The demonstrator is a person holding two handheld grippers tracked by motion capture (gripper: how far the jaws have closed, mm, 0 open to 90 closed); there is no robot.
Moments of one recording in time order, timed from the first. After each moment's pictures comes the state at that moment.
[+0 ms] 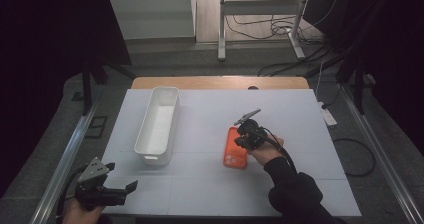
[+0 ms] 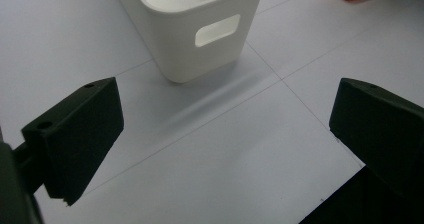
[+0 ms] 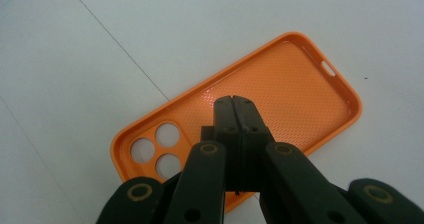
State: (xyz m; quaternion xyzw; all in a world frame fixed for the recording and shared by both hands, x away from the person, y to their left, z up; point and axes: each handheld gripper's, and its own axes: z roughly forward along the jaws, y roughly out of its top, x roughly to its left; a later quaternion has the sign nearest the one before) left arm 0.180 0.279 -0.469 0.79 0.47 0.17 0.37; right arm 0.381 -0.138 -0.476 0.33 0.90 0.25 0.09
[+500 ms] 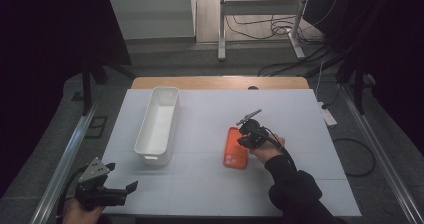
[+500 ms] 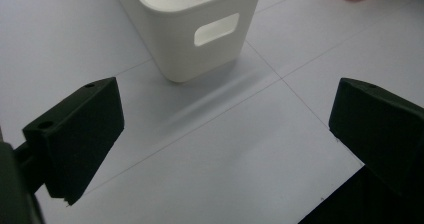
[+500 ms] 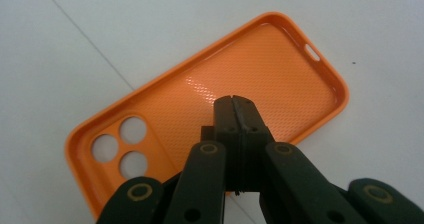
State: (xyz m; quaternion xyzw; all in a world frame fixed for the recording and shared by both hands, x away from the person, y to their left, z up) left arm 0.179 0.278 -0.468 0.79 0.46 0.17 0.37; right arm 0.394 -0.147 -0.490 0.34 0.90 0.24 0.10
